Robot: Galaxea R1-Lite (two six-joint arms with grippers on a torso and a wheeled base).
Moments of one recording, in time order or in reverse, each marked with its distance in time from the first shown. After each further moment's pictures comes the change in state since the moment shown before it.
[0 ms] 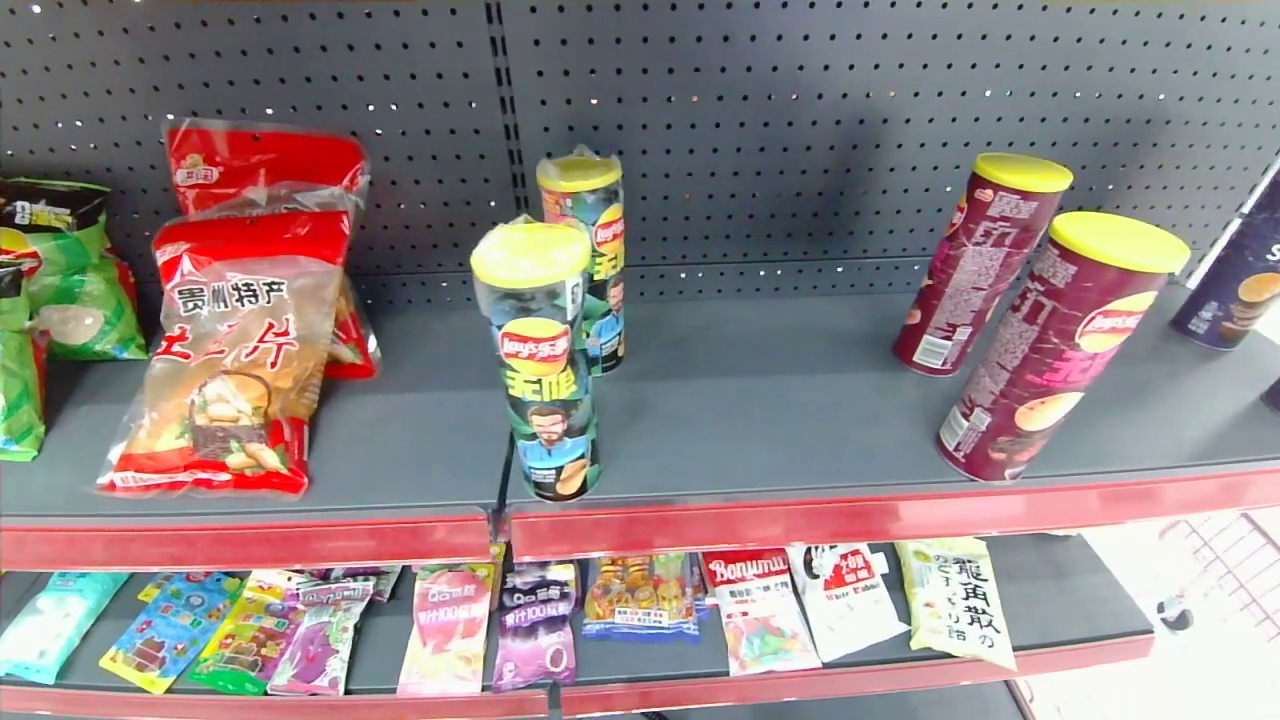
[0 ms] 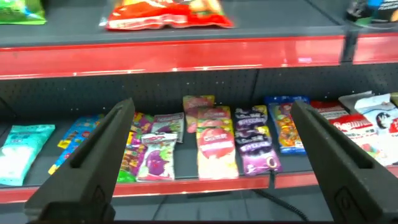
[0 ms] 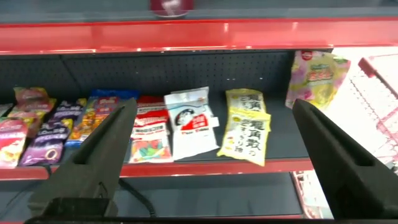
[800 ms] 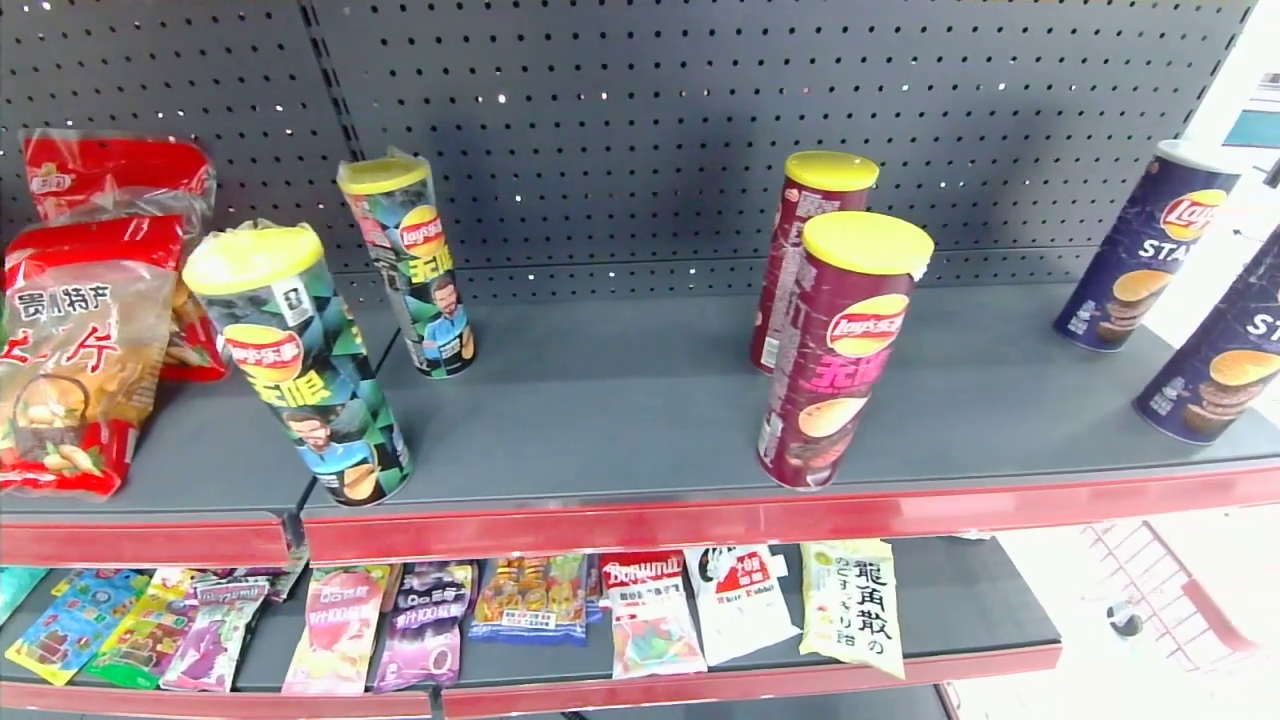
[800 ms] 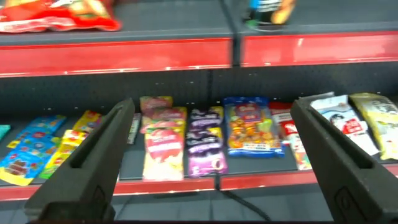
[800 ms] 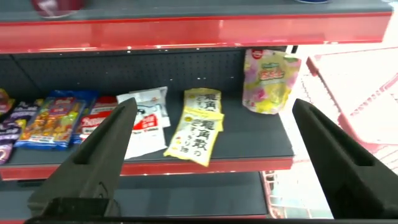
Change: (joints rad) left arm 0.000 0.000 0.000 0.000 0.000 -0.004; right arm 0.000 0.000 0.000 0.000 0.000 0.004
